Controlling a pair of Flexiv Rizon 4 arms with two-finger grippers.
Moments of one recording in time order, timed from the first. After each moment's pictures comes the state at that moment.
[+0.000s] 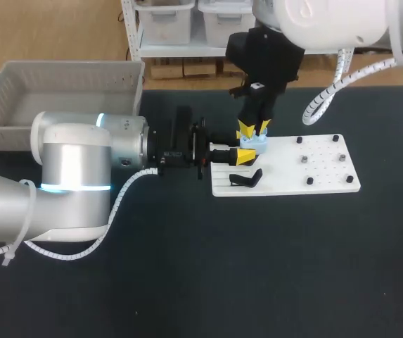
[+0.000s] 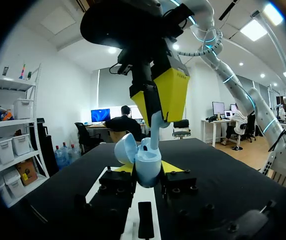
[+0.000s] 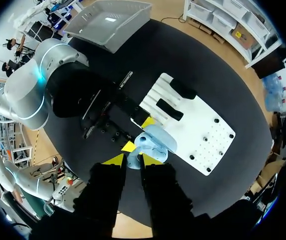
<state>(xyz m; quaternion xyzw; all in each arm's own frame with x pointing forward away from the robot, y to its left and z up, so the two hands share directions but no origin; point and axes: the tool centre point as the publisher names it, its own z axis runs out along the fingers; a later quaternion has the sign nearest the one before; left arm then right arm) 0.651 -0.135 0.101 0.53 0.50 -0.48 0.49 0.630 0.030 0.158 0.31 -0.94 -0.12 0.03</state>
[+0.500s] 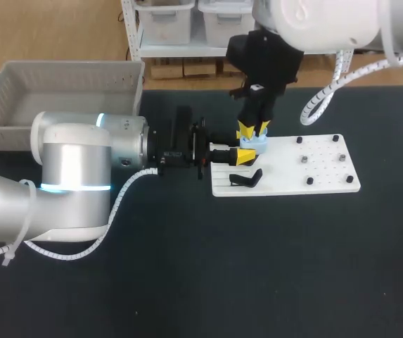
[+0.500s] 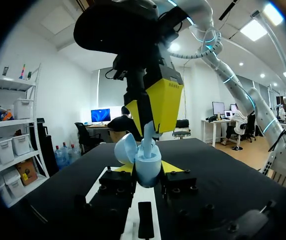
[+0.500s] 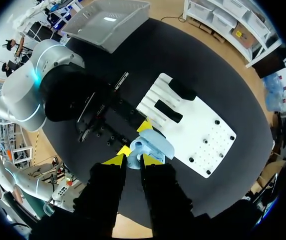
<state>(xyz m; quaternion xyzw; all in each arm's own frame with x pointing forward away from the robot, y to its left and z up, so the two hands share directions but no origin) 0.651 -0.135 0.101 0.53 0.50 -0.48 0.49 0.636 0.029 0.149 0.31 -0.94 -0.12 0.04</state>
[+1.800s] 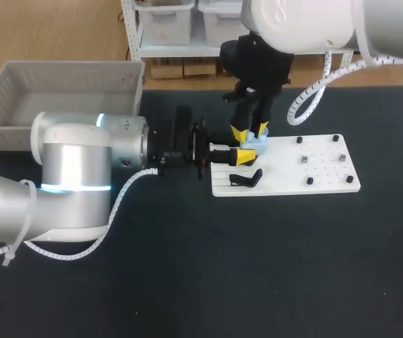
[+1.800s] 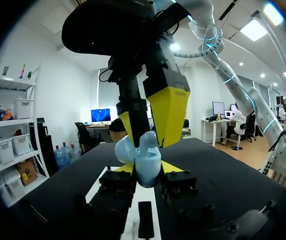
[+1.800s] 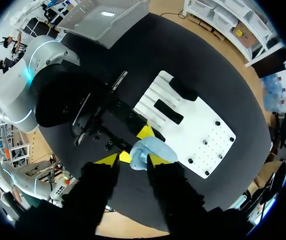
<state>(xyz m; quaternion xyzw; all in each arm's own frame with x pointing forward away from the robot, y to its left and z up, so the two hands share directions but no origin) 0.651 -0.136 0.100 0.53 0.50 -0.48 0.49 0.639 0.035 0.141 0.31 -0.94 -0.10 0.05</state>
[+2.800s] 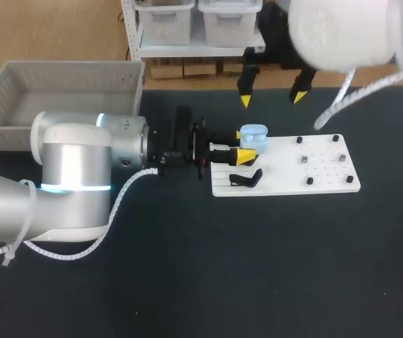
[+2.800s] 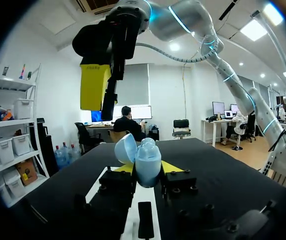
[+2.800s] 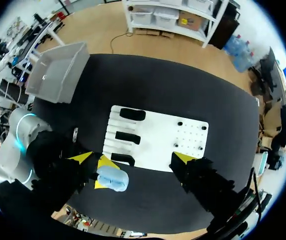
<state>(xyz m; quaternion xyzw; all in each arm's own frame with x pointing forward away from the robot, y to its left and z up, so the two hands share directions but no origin) 0.651 -0.136 0.101 0.53 0.50 -0.48 0.49 0.704 -0.005 0.161 0.09 -0.99 -0.07 -0.06</state>
